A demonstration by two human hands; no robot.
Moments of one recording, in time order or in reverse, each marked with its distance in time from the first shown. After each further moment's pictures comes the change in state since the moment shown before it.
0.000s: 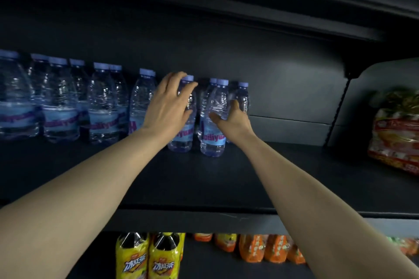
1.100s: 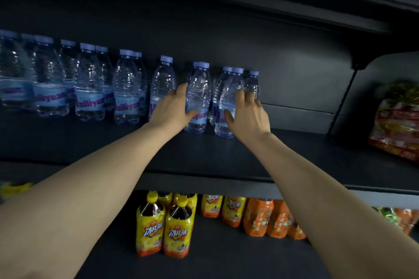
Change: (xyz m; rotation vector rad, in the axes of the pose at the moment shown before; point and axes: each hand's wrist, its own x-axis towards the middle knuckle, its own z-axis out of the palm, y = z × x) left_hand -0.045 -0.010 -0.022 -0.256 -0.307 -0.333; right_hand -0.063 -0.017 -0.007 -0.638 0.155 -0.291
